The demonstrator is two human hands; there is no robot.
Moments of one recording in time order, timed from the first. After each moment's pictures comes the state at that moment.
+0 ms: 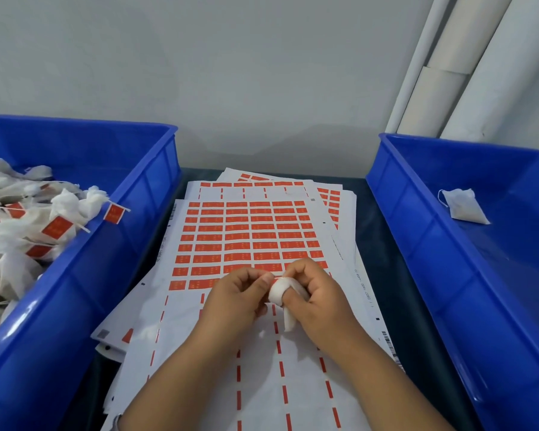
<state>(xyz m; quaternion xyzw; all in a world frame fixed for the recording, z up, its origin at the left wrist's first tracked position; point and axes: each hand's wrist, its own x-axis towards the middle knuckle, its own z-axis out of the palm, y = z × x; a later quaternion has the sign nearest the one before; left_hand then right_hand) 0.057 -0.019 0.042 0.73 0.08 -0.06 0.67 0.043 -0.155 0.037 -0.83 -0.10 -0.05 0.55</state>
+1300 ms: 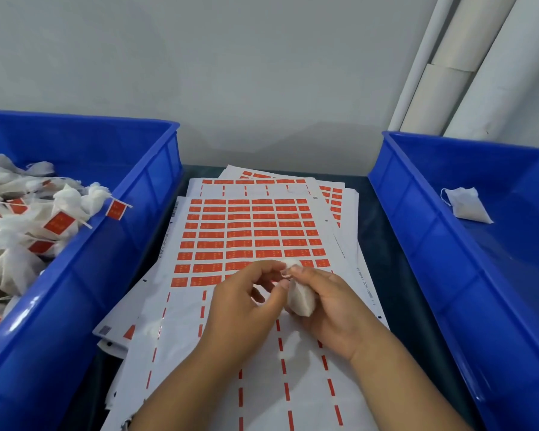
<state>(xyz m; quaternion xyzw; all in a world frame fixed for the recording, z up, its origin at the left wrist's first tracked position) 0.041 -0.024 0.048 0.83 -0.10 0.11 0.54 0.050 -0.159 0.047 -0.53 0.04 0.15 0.83</state>
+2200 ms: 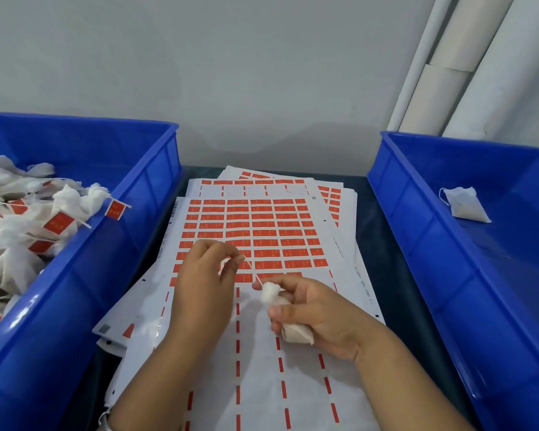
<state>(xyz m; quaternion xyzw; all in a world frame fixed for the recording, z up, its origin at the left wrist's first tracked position) 0.064 0.004 0.048 0.88 0.02 0.20 0.42 0.043 -0.161 0.054 -0.66 -0.04 0.28 0.70</state>
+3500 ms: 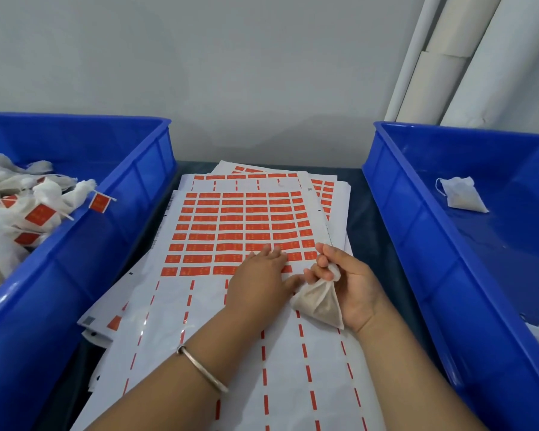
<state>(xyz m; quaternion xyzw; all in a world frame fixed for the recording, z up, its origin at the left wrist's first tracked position) 0.093 -0.071 0.005 0.98 -0.10 -0.01 0.16 0.068 -0.215 0.026 -0.36 0.09 0.14 0.92</state>
